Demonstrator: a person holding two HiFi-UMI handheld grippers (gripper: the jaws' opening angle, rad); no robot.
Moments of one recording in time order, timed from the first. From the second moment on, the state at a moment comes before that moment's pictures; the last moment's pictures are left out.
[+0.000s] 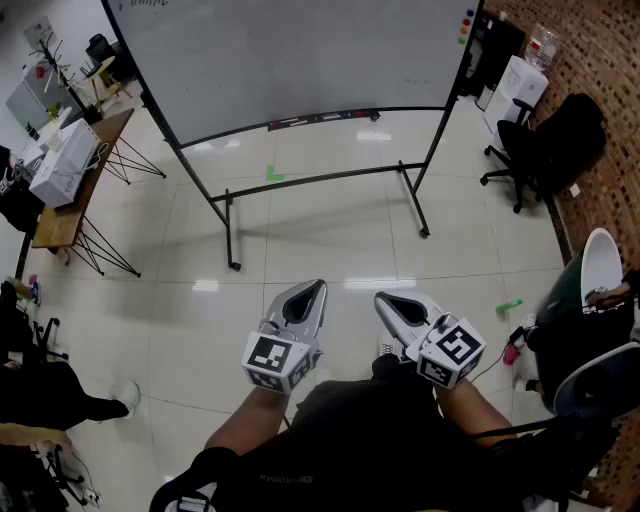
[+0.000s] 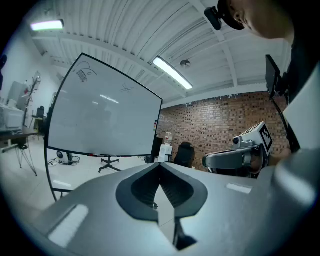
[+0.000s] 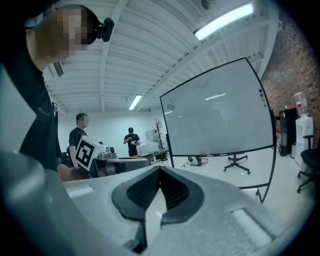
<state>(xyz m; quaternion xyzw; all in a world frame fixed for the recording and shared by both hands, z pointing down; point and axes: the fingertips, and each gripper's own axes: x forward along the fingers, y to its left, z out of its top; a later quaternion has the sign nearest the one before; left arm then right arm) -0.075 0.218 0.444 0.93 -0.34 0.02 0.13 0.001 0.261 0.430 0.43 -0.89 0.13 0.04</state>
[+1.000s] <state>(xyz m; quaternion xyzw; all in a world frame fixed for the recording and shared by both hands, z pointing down) 0.172 0.035 0.405 0.94 -0.33 0.03 0.10 0.251 0.078 0.408 0.44 -0.89 0.11 -0.02</state>
